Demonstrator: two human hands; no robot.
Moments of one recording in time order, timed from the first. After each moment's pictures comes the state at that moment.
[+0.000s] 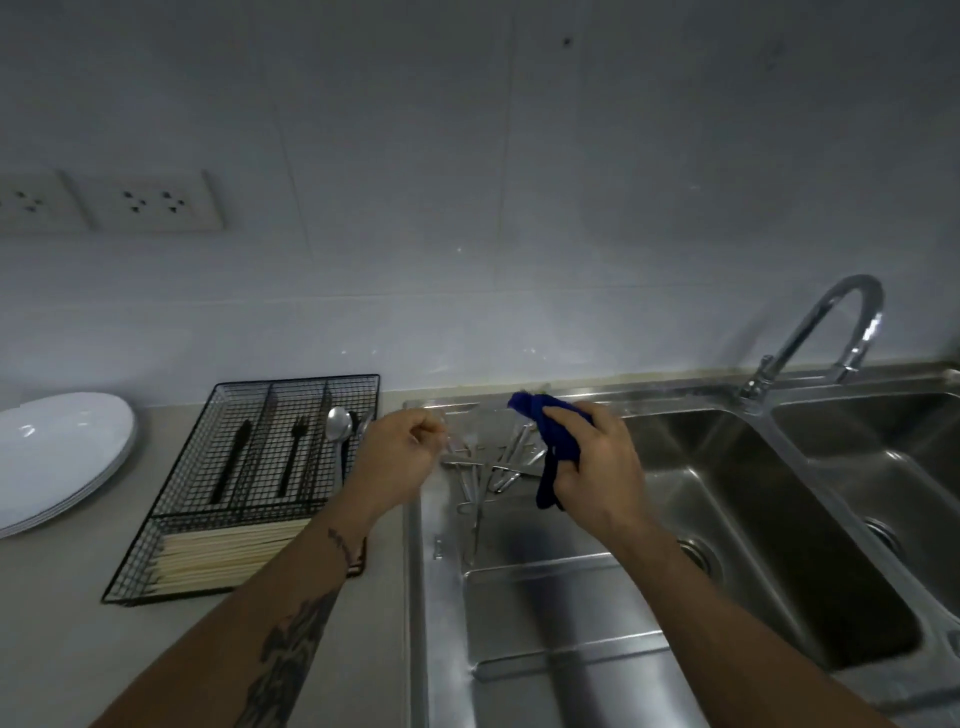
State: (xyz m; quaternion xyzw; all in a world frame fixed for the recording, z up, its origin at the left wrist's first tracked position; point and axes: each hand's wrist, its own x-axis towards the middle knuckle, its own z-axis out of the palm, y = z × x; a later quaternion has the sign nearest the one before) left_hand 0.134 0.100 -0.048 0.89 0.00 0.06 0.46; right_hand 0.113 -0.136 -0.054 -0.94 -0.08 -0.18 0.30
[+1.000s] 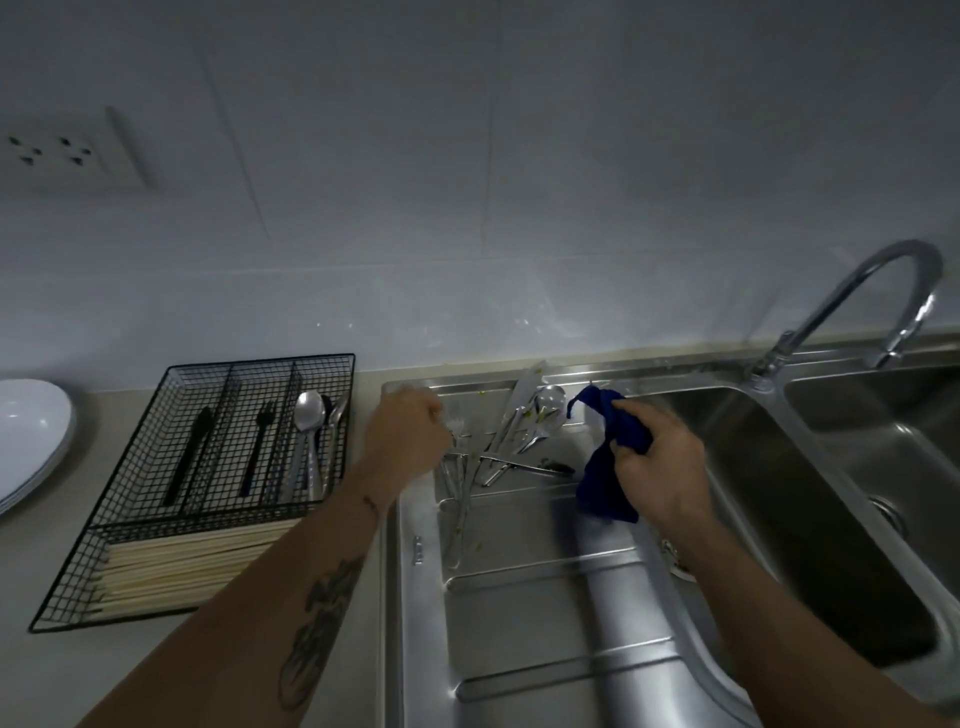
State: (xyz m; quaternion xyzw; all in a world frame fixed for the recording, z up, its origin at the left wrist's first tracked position) left_hand 0.194 0.067 -0.082 0.95 0.04 0.04 0.30; right_hand 0.144 -0.201 -0.070 -0.90 0.07 -0.12 0.40
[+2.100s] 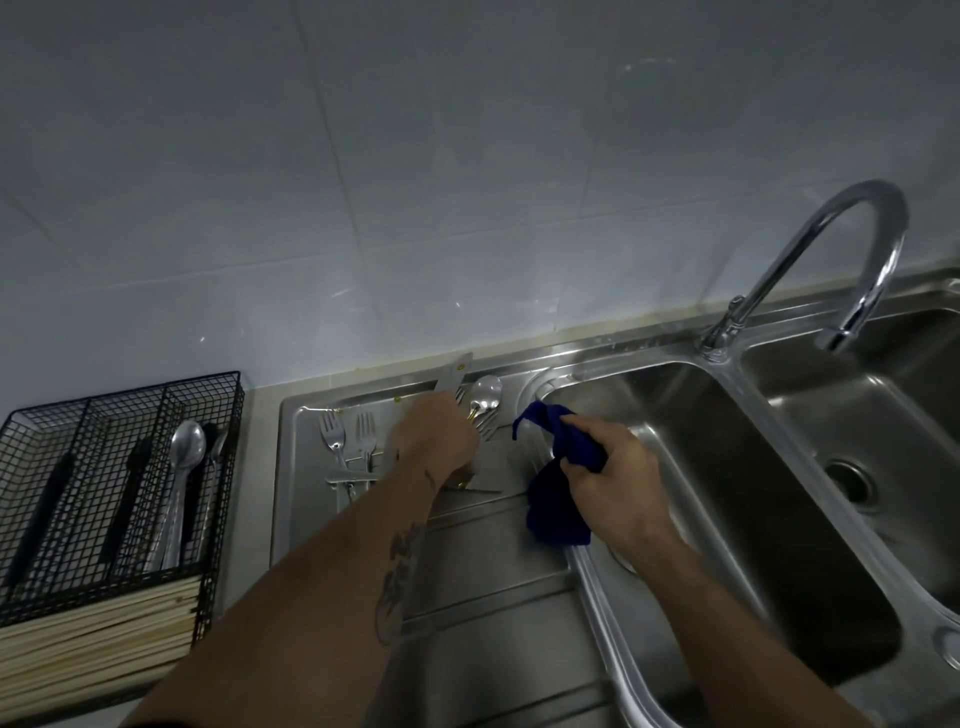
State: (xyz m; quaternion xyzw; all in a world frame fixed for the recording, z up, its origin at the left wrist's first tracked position) left_hand 0.267 -0.079 -0.131 0.97 0.08 -0.11 0.20; right_hand 0.165 -0.260 -0.107 -0.86 0.12 -0.03 0.49
